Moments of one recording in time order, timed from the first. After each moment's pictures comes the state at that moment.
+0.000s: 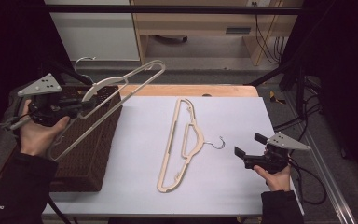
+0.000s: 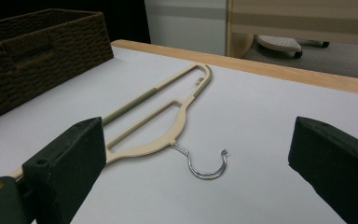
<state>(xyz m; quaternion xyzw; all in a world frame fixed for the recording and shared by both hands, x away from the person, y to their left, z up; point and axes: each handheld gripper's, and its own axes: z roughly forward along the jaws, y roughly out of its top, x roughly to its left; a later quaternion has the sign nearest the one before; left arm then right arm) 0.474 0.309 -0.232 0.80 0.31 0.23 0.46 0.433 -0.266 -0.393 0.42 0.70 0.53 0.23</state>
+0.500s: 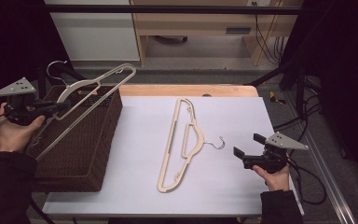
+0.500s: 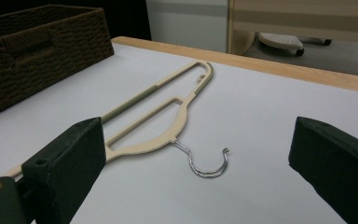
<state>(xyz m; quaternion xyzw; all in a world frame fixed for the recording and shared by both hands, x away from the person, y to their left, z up) 0.496 0.385 -0.264 0.79 0.36 0.23 0.44 0.435 -0.264 -0.395 0.41 0.71 0.52 0.23</state>
